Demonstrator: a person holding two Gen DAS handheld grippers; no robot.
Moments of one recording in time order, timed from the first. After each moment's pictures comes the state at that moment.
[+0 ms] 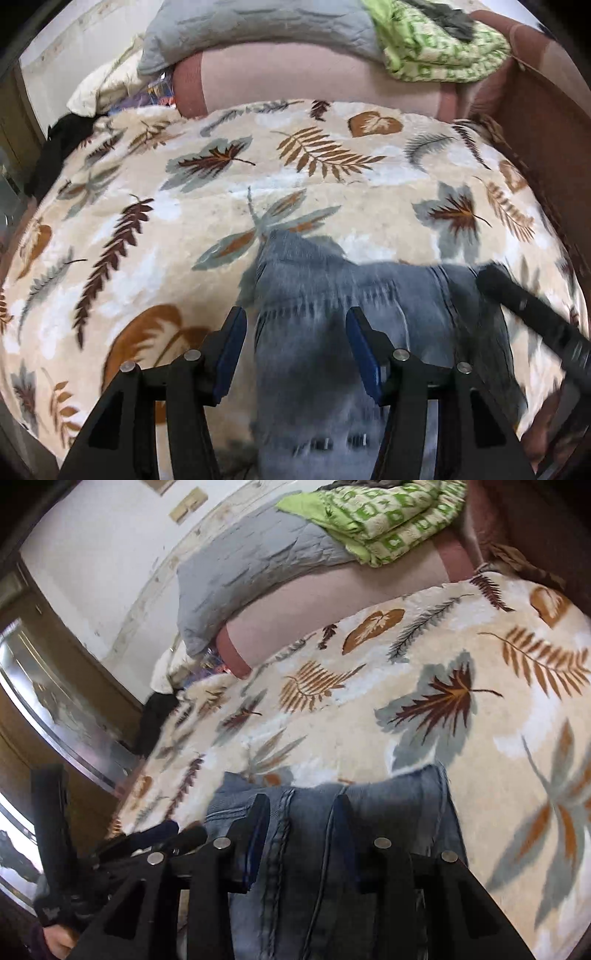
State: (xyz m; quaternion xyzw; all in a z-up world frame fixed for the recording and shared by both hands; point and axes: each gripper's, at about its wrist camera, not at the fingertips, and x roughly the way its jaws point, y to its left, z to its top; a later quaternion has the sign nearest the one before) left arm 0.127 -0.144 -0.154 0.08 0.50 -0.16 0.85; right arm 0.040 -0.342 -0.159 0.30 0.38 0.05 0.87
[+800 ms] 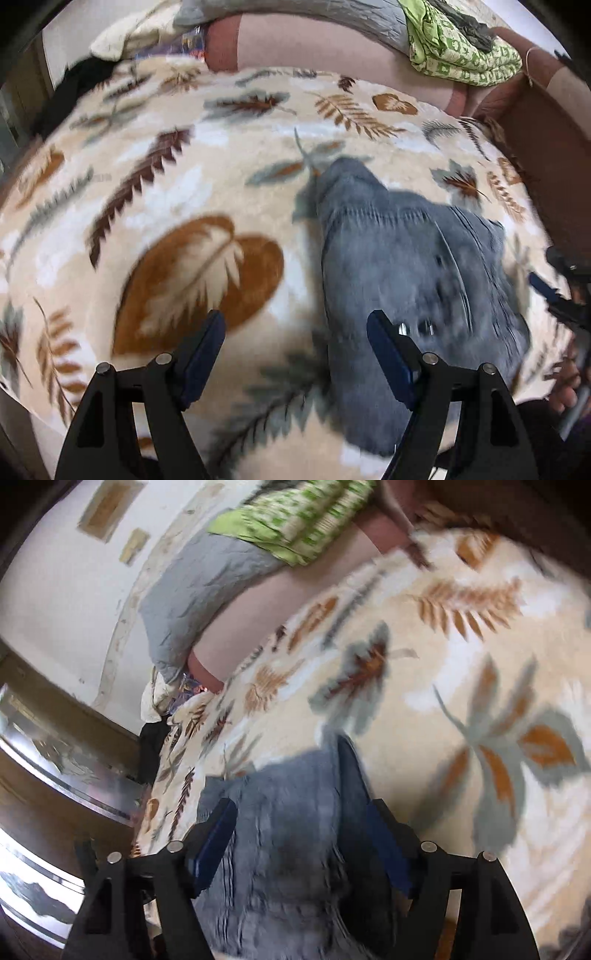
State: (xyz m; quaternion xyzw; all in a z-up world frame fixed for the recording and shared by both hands) left arm 0.083 -0.047 -0.172 0.02 0.54 -0.18 0.82; right arm -0.042 -0.423 -0.183 0.44 0.38 0.04 0.81
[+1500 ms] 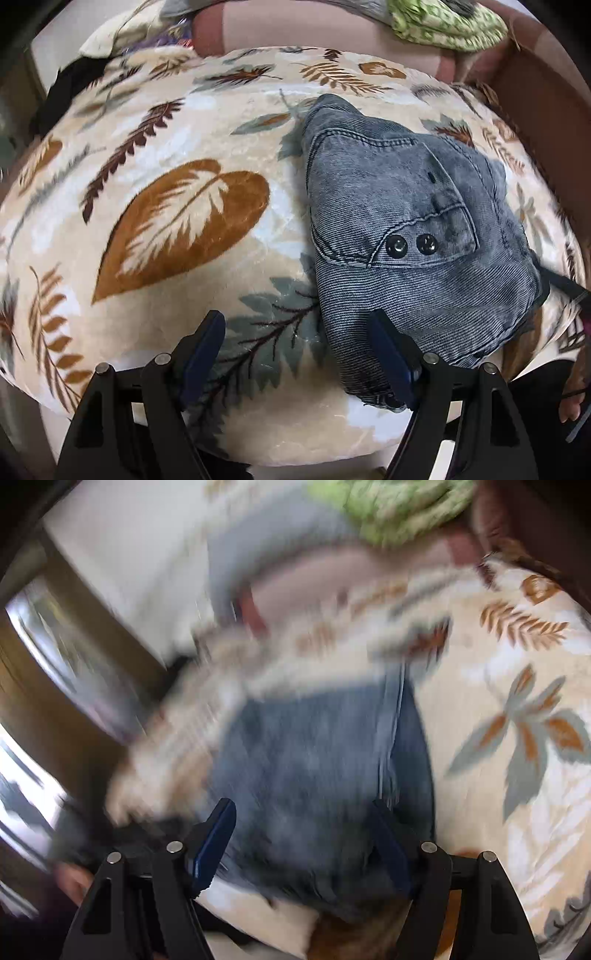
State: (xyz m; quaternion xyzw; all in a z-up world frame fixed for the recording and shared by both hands) left arm 0.034 -0.066 -0.198 0.08 0.54 -0.18 0.82; right arm -0.052 -0.321 -0.201 0.21 0.50 0.10 0.84
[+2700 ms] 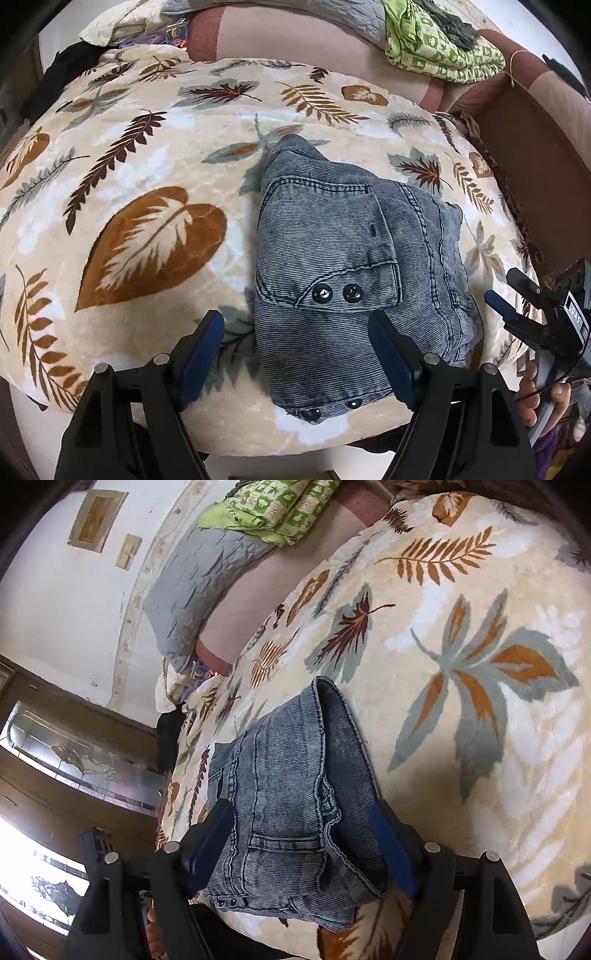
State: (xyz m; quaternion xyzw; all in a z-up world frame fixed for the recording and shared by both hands) left arm 0.044 -0.083 -0.153 0.00 0.56 -0.21 0.80; right arm -0.065 -0.418 -0.205 0.46 0.39 0.07 0.80
